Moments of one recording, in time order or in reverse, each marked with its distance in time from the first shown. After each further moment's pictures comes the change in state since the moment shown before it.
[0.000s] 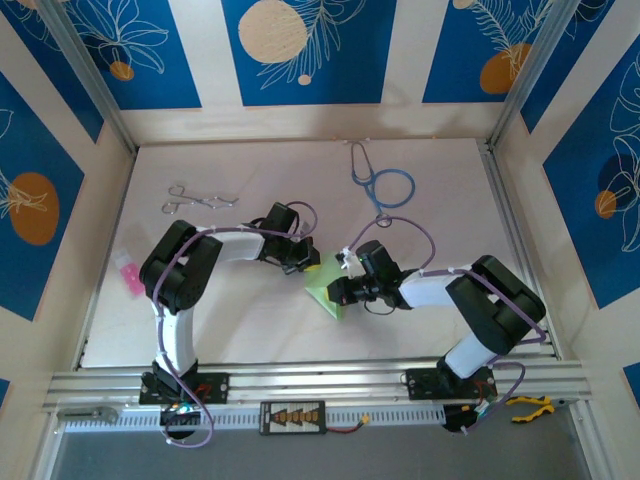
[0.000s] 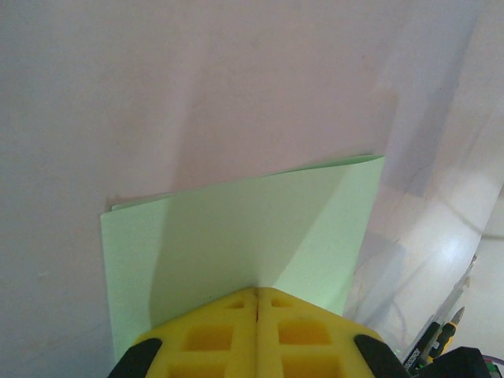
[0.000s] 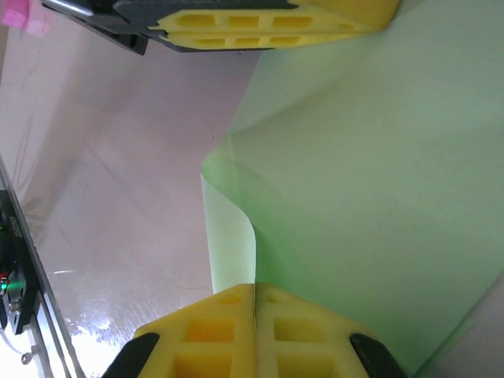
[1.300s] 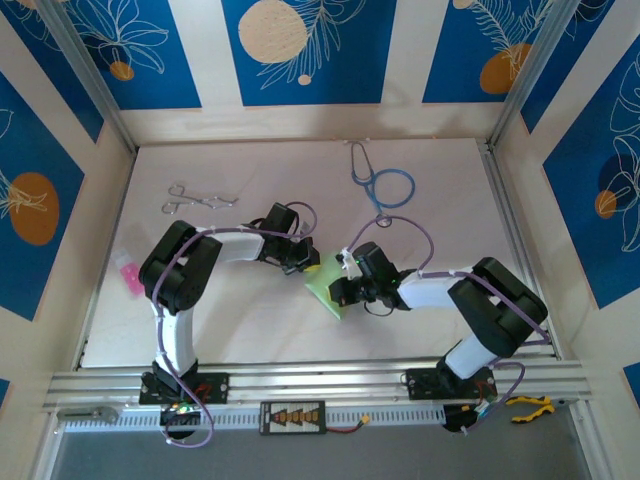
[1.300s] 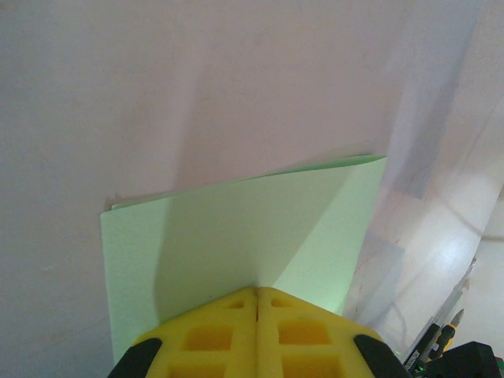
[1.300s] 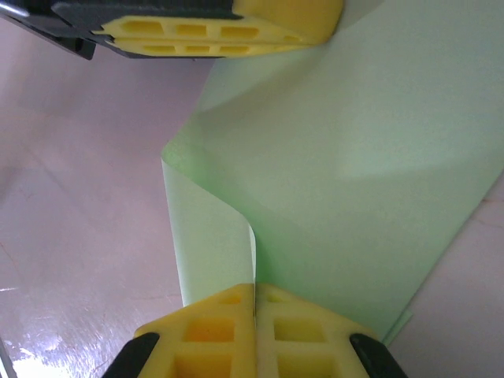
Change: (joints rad) left arm 0.000 -0.006 -0.008 0.006 -0.005 -0.008; right arm 0.036 -0.016 0.016 -0.063 0.137 -0.038
